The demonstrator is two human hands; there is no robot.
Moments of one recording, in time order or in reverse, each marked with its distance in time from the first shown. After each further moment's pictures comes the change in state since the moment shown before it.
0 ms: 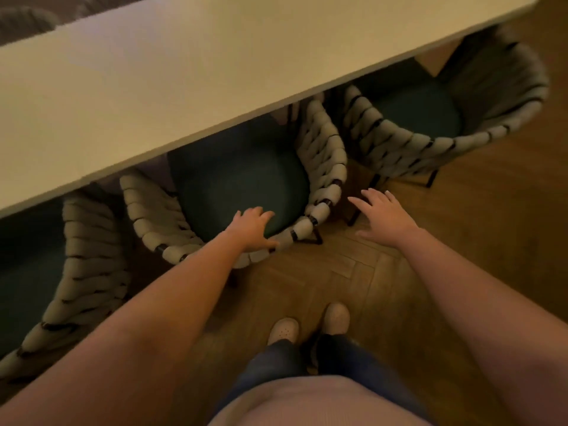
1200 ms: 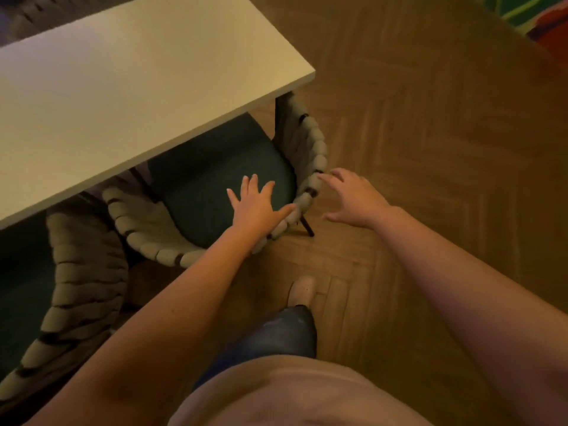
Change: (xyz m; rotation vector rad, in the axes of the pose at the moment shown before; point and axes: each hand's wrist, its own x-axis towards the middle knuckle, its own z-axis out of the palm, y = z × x) left_hand 0.388 0.580 -0.220 -0.207 0.293 -0.087; right_hand 0.091 0.640 -0.105 0.208 0.096 -0.002
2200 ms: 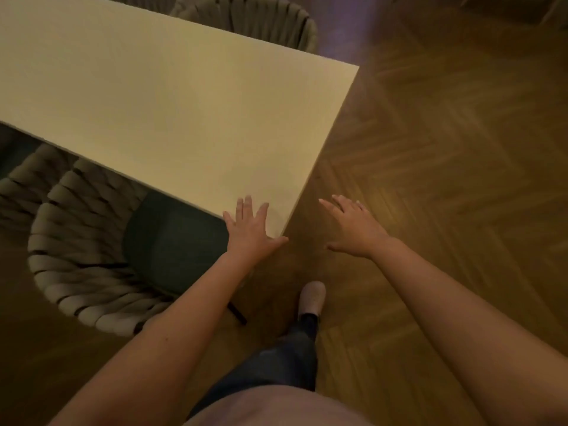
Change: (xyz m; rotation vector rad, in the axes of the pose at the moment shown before) left_hand 0.388 0.185 -0.102 -0.227 0.182 -0.909; right_hand 0.489 0.238 -0.227 -0.346 -0.263 -0.868
